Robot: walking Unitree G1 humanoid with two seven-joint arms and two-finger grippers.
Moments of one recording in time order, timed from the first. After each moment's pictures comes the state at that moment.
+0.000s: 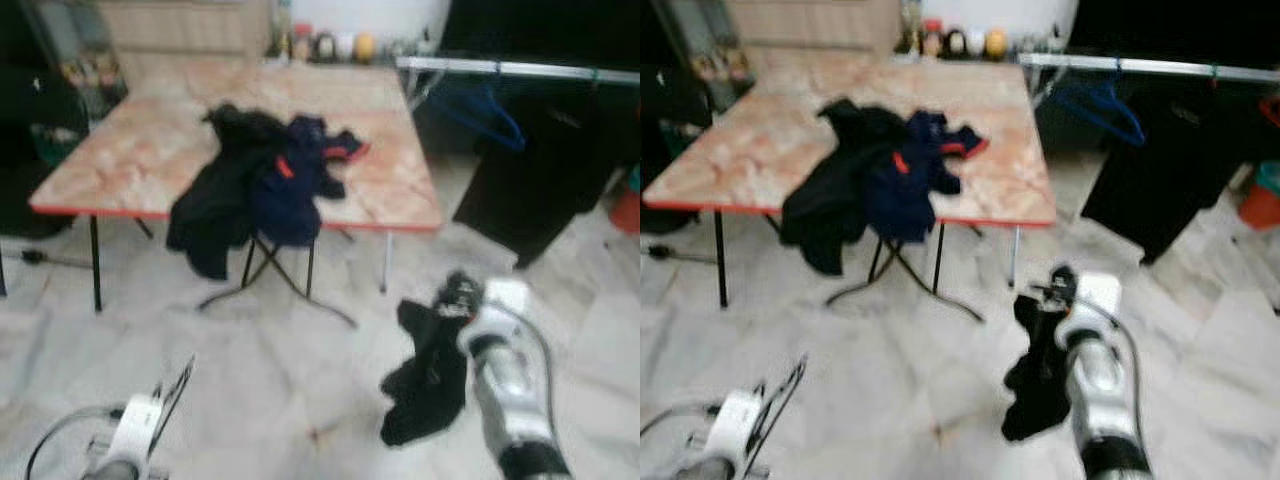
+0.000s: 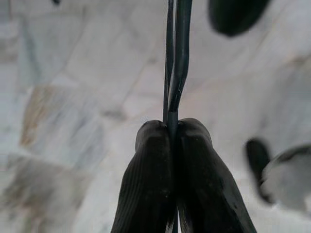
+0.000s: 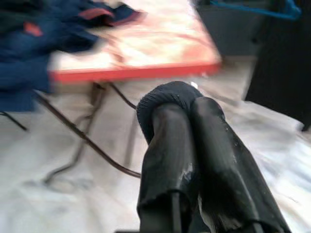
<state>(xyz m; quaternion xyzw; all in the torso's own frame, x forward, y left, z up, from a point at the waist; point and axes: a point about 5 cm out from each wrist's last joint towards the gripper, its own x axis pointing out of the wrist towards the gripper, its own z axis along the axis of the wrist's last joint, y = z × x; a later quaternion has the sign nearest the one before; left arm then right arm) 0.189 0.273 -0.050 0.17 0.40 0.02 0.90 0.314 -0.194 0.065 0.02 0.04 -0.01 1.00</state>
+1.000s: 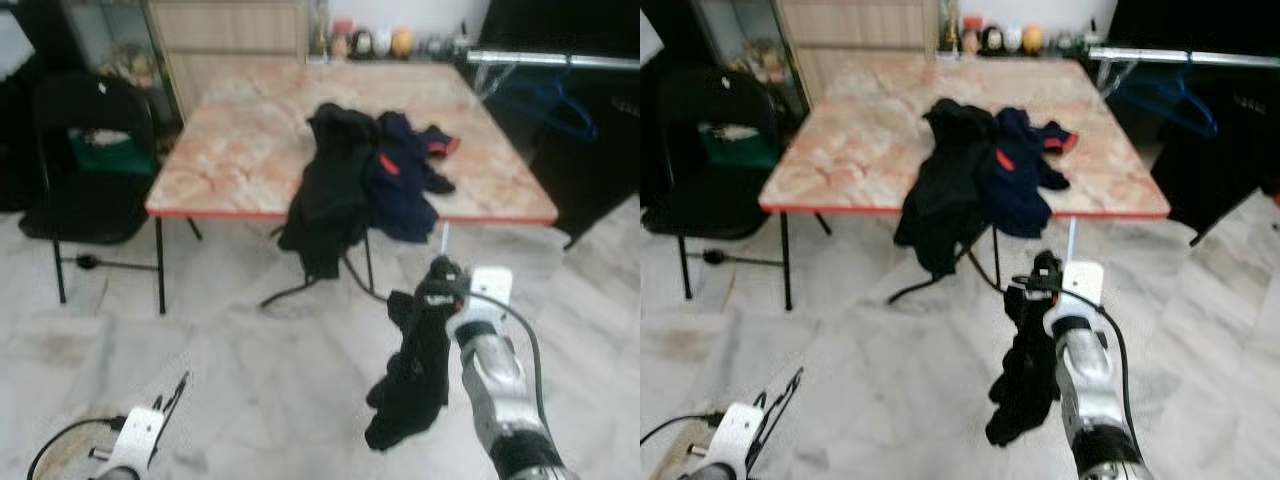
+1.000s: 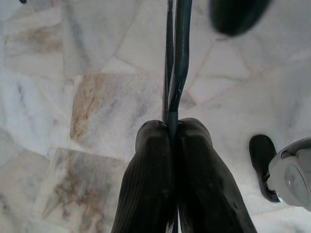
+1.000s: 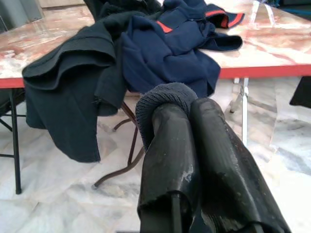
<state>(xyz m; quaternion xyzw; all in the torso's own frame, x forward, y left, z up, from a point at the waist) 0.189 0.267 -0.056 0.16 0.40 0.02 0.90 0.317 -0.192 0.071 0.01 0.03 0.00 1.00</state>
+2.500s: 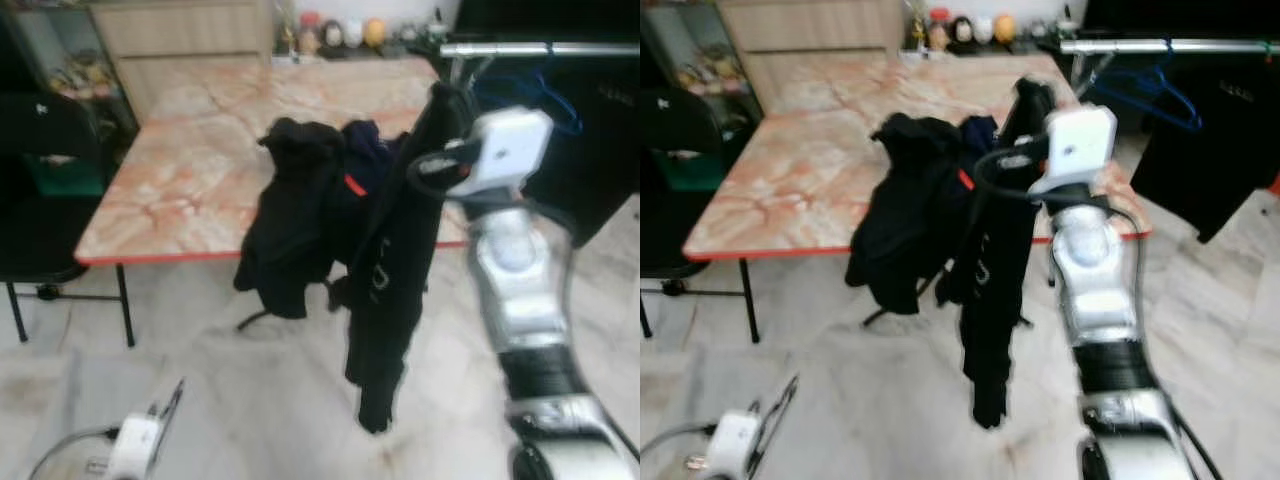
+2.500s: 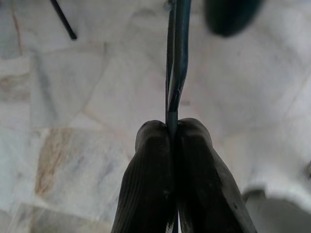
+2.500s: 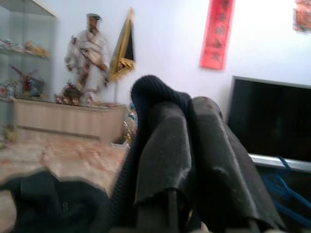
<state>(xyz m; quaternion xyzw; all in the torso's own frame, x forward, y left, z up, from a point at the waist) 0.193 0.246 -0.061 0.12 0.38 0.01 0.91 0.348 -0.178 0.250 -0.08 -0.25 0.02 0.96</state>
